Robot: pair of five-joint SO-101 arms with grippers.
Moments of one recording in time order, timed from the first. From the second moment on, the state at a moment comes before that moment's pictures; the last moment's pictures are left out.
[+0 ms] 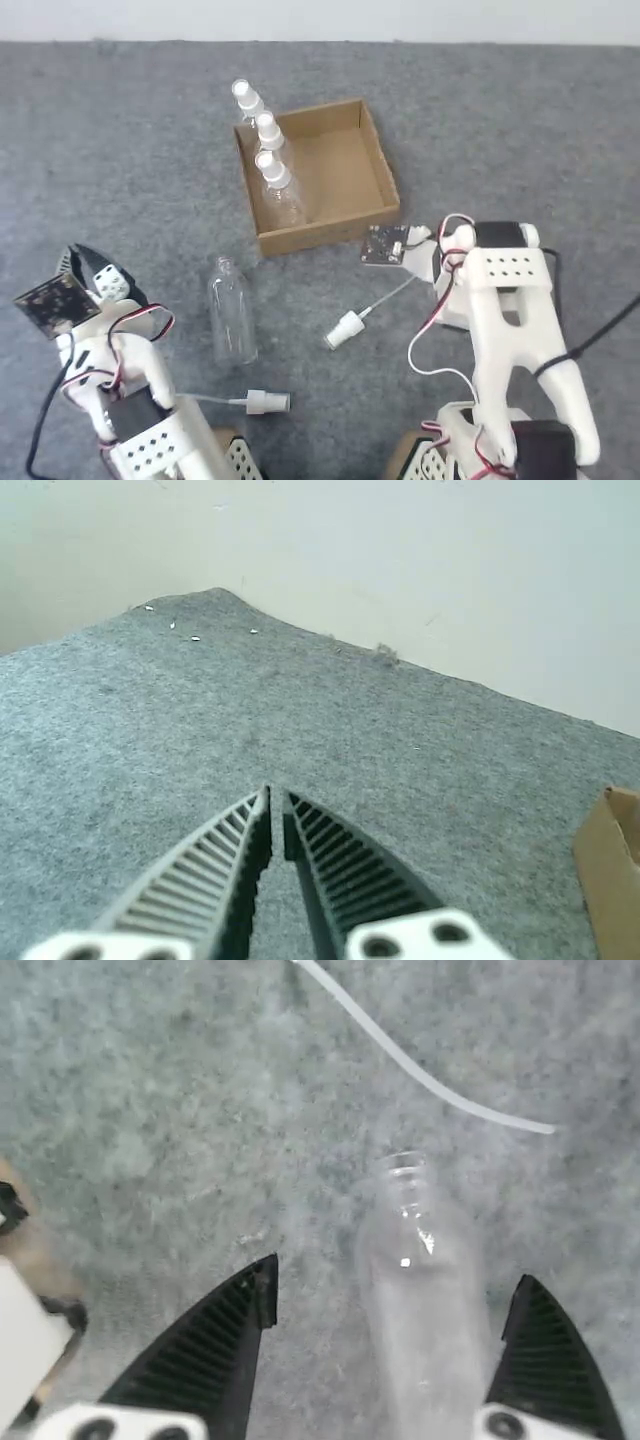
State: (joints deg) left arm -35.3 -103.4 96.9 34.0 10.4; right arm -5.1 -22.0 41.8 76.7 73.2
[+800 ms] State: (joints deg) left arm -35.3 -103.4 96.9 34.0 10.4; right arm -1.8 -22.0 56.4 55.5 73.8
